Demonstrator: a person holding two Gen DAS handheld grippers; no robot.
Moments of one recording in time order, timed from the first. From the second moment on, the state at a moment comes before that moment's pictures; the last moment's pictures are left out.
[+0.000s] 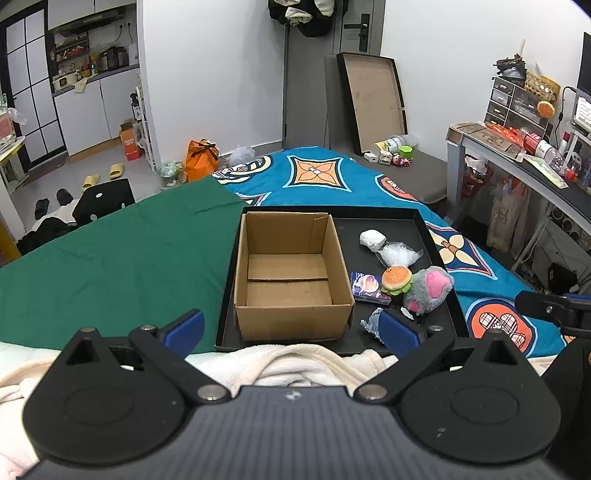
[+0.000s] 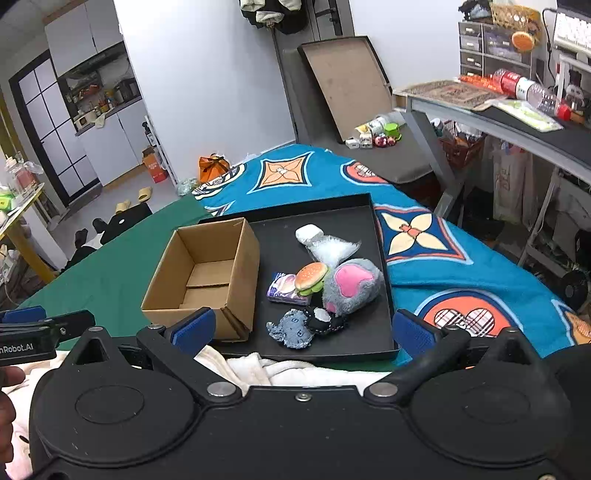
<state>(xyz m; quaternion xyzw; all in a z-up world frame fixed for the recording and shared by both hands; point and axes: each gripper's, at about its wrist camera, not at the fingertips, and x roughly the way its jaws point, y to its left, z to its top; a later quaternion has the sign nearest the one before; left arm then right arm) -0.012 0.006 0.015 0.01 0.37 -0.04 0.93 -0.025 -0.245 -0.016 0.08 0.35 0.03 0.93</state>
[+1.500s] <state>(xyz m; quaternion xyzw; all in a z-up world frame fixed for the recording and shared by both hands) -0.040 0.013 0.023 -0.01 0.35 -0.06 0.93 -0.051 -0.232 -0.001 0.08 0.33 0.07 0.94</state>
